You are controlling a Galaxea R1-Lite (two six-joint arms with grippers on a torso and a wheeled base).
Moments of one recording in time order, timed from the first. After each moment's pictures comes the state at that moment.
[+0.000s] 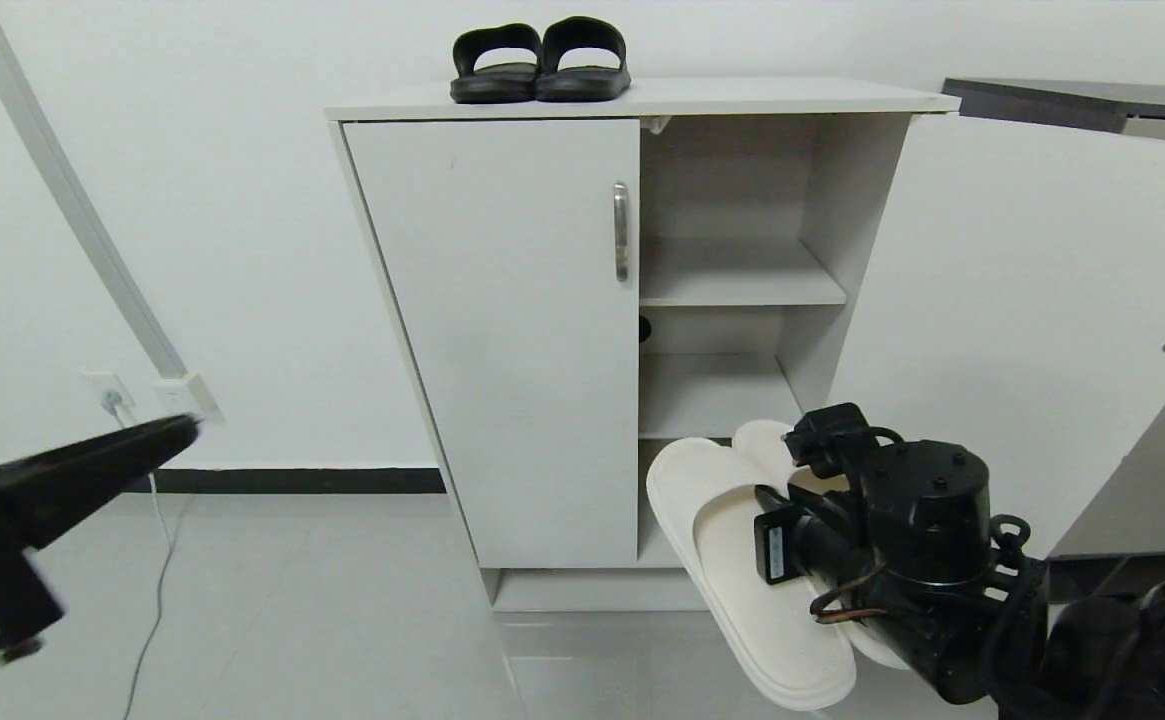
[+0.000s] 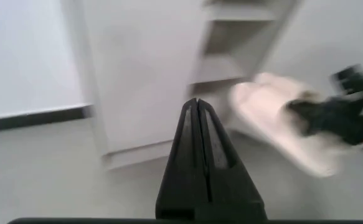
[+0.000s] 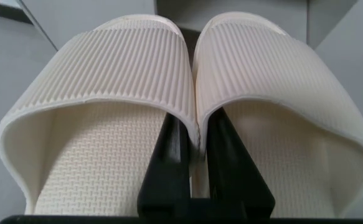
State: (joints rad) left arm -0.42 0.83 -0.60 -0.16 0.08 -0.12; right arm 0.77 1.85 -0.63 -0.94 -0.47 0.12
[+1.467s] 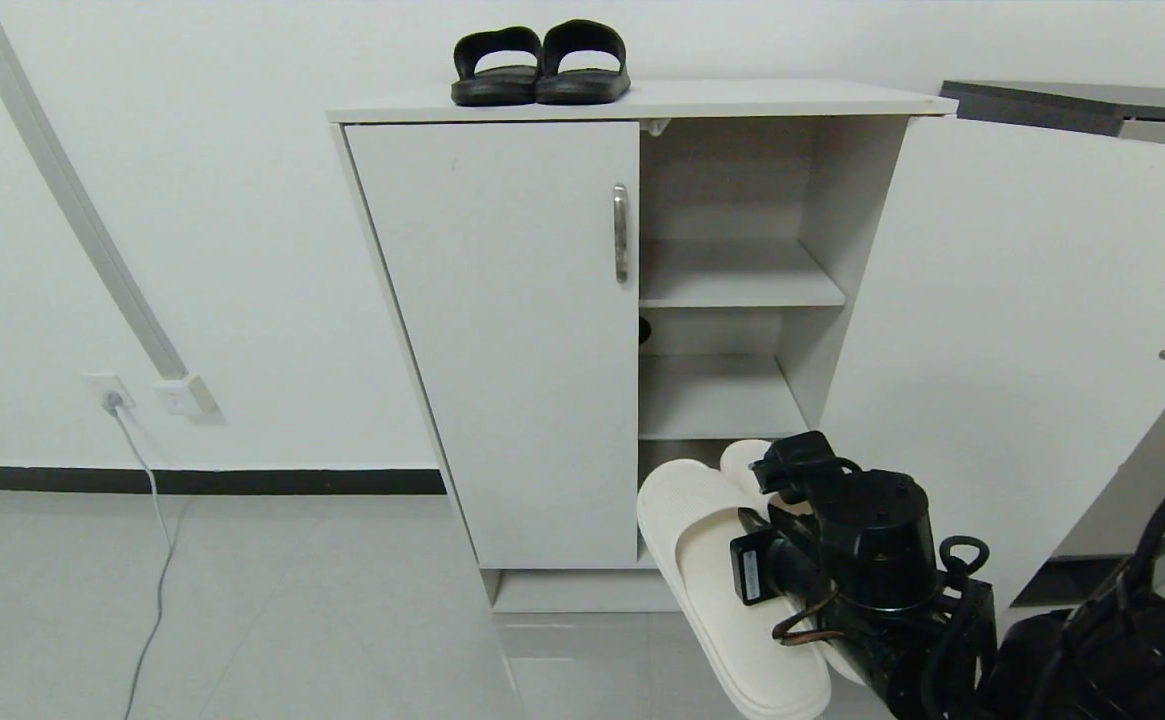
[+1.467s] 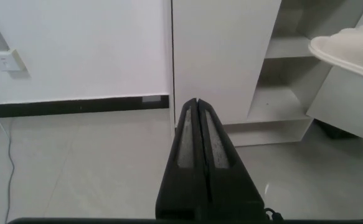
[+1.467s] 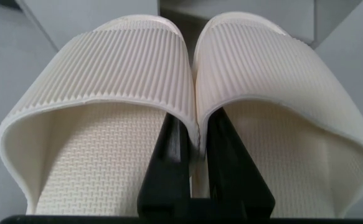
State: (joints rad) left arm 0.00 0.00 0.00 0.00 -0.05 0.01; right arm 0.81 1.94 -0.64 -1.00 -0.53 0.12
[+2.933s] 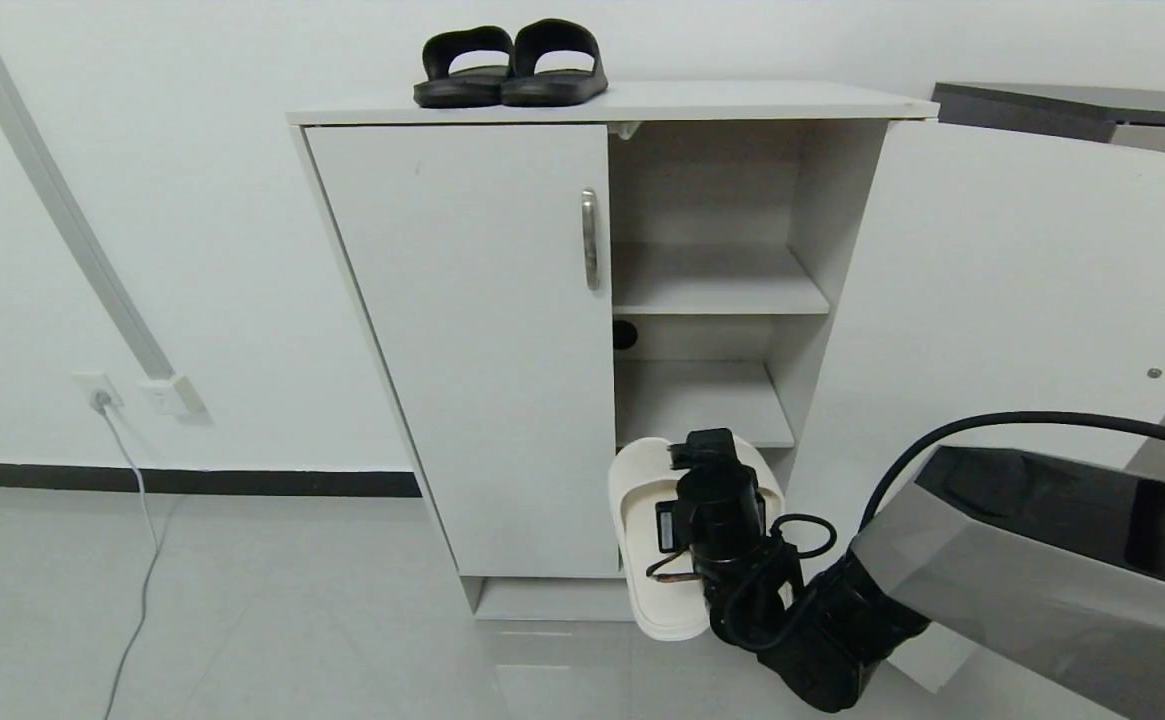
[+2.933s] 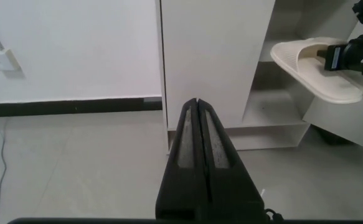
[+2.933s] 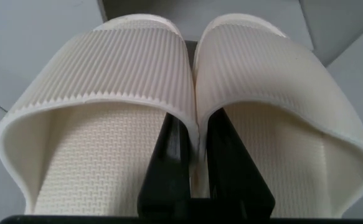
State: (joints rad) left arm 0.00 0.00 0.00 0.00 -0.04 0.01; right arm 0.77 2.33 -1.08 -0.98 -0.70 0.17
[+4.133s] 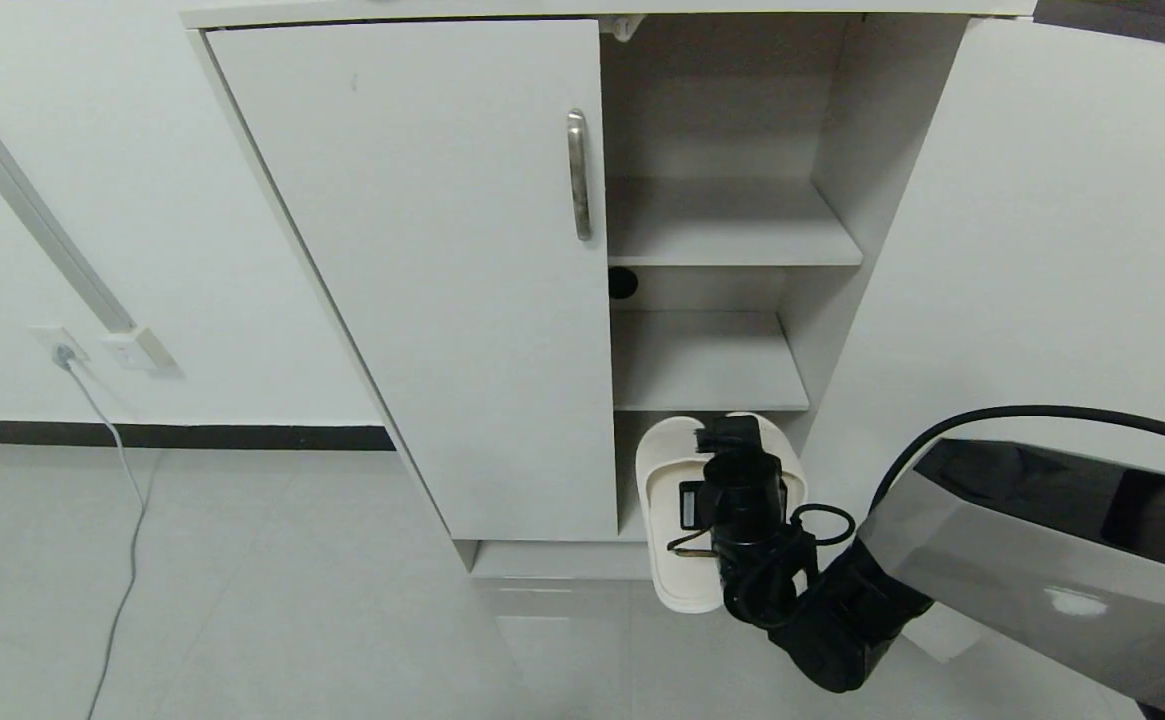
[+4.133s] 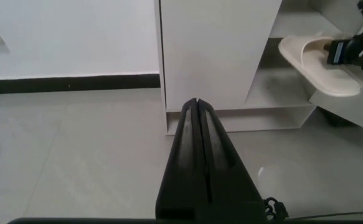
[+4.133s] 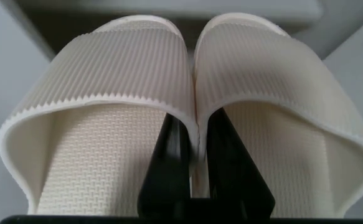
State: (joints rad) left arm 0.00 0.00 0.00 0.00 -0.04 0.01; right arm 0.73 2.35 -1.08 -1.10 -0.74 0.12
